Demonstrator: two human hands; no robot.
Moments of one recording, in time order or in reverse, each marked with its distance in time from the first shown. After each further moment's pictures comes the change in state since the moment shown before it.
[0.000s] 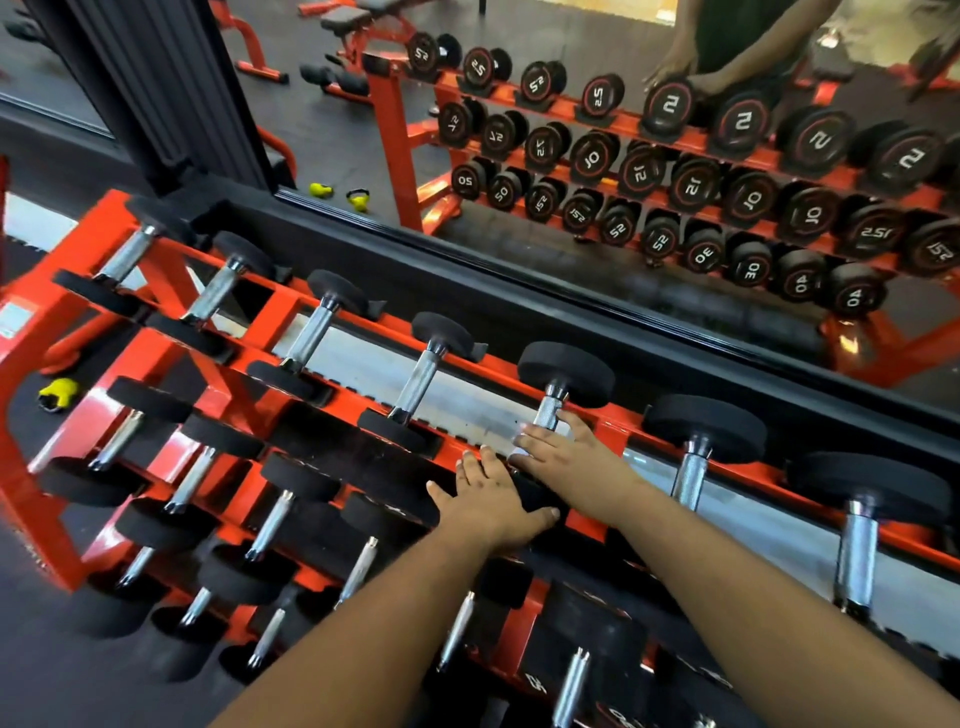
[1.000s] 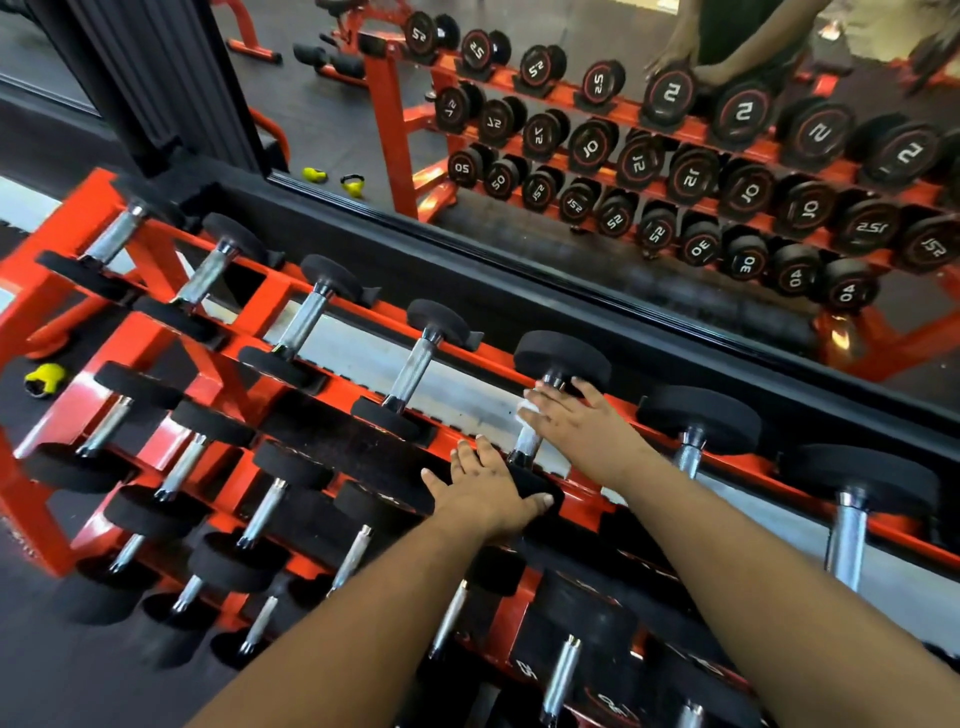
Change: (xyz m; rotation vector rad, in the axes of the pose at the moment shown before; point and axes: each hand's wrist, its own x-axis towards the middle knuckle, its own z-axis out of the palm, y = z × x) left_hand 0.000 0.002 -0.001 0.000 -0.012 -0.005; right_hand -0.001 0.028 -0.009 -0.032 0.013 0.083
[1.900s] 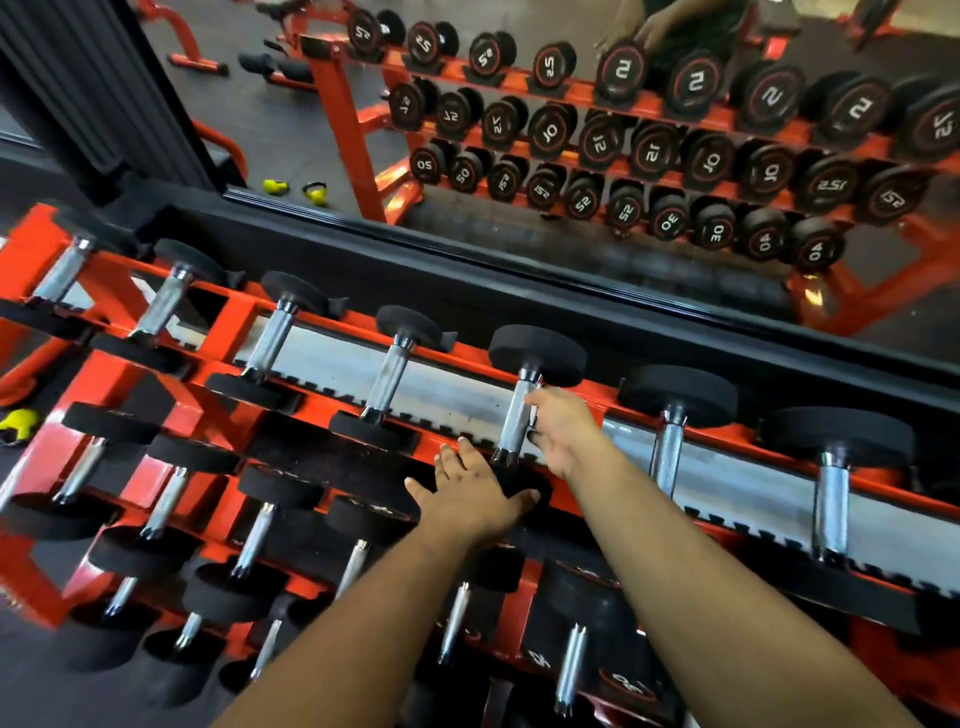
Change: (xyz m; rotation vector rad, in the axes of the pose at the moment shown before) left_hand 0.002 -0.001 0.001 -0.031 -0.003 -0.004; right_hand 0.031 -0.034 -0.050 2.071 0.177 1.236
